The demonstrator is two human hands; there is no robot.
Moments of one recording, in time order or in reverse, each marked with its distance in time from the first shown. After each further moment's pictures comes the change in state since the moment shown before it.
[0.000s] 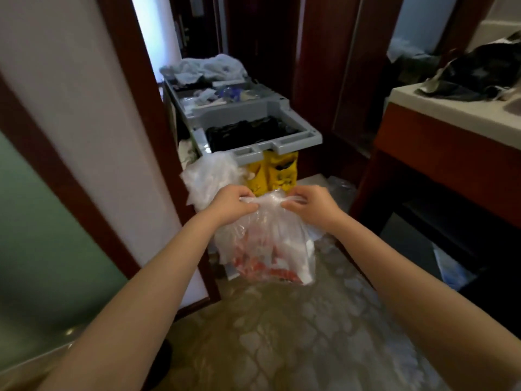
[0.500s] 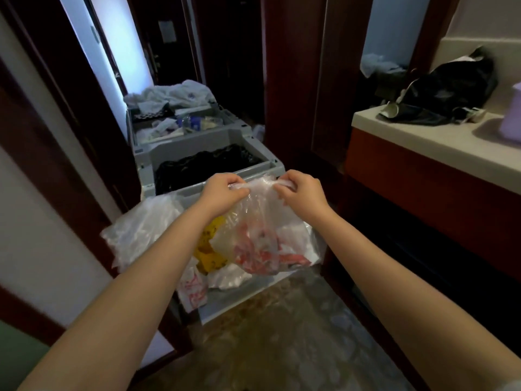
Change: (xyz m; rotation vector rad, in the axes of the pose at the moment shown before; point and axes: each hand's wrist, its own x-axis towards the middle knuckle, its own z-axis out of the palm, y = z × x) left_hand 0.189 0.119 0.055 -0.072 0.180 0.030; right_hand 0.131 0.114 -0.117 0.175 0.237 0.023
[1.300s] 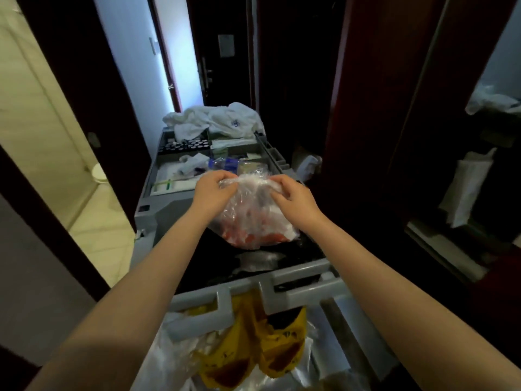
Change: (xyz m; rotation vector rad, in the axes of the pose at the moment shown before) left_hand 0.399 -0.155 -0.061 -0.035 0.374 -0.124; right_hand 0.431 0.037 0.165 0.112 -0.277 -0.175
